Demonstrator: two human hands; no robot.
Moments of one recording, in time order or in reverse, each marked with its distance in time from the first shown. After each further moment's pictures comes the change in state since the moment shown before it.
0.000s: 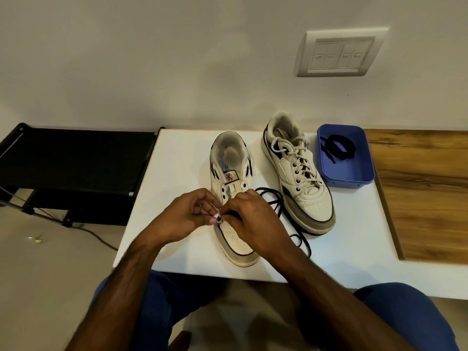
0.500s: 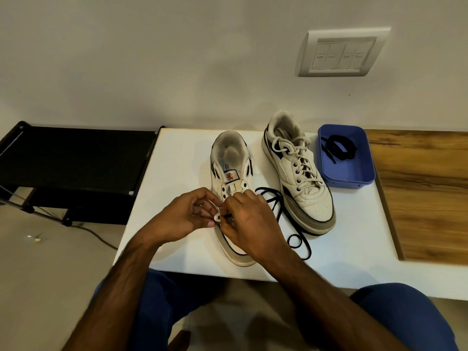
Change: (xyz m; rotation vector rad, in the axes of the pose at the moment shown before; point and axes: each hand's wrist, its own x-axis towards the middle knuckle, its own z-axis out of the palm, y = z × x) left_hand -0.002 0.002 -0.002 -0.027 -0.042 0.027; right_hand -0.003 -0.006 0.014 -0.237 0.103 -0.036
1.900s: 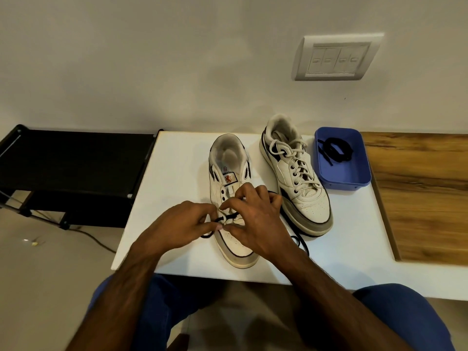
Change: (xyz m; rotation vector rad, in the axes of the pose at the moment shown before) left_hand 0.001 0.002 0.006 0.645 -0.054 0.125; right_hand -0.003 0.012 -0.014 -0.005 -0.033 0.098
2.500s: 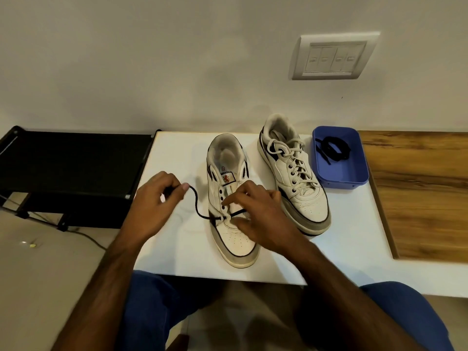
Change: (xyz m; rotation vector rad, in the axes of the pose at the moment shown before) left_hand -0.015 -0.027 -0.020 -0.323 0.606 -0.007; right_hand 0.004 0.015 -0.020 0.183 -0.192 -0.035
